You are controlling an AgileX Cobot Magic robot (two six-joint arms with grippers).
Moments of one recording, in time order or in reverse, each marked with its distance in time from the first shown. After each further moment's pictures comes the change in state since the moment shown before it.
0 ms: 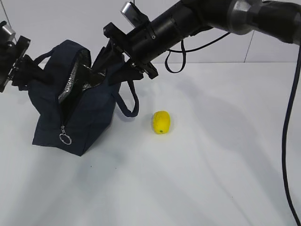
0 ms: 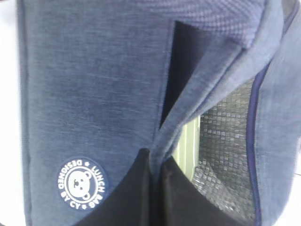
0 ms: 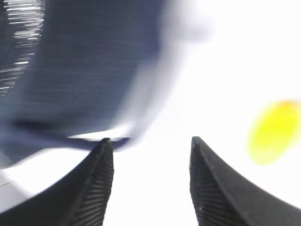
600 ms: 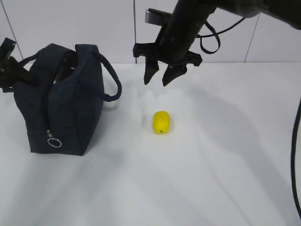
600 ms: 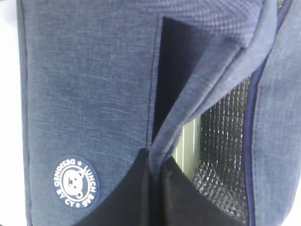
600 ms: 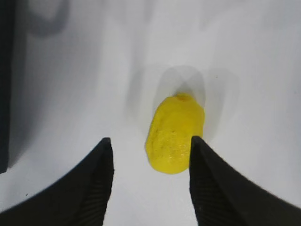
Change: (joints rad) left arm 0.064 0.000 0.000 0.031 0.000 -0.002; right arm 0.021 -0.055 -0.046 -0.739 0.025 0.352
